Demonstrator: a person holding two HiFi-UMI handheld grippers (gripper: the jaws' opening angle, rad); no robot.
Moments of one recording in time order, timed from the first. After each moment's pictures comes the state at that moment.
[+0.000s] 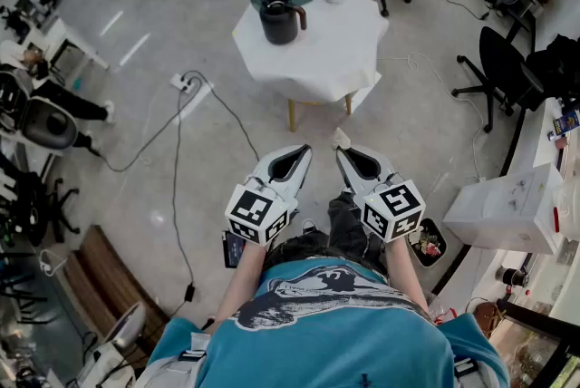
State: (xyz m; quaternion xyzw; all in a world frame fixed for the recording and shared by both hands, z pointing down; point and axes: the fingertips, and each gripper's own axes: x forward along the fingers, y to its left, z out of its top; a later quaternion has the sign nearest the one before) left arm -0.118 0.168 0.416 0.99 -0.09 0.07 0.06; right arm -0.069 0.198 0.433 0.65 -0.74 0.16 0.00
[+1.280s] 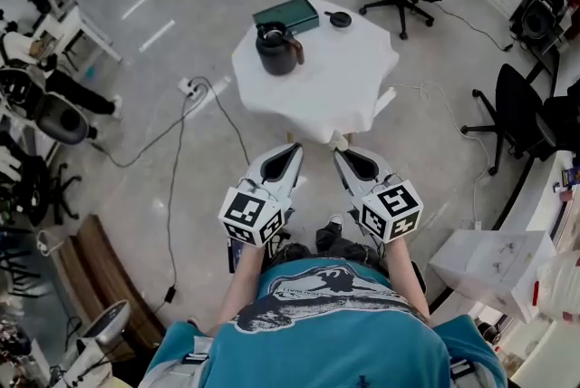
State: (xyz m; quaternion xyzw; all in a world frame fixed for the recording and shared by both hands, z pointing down) left arm 0.004 0.072 0.395 0.98 -0.18 0.05 0.07; right arm 0.066 0.107 0.421 0.60 -0.79 0.16 0.01
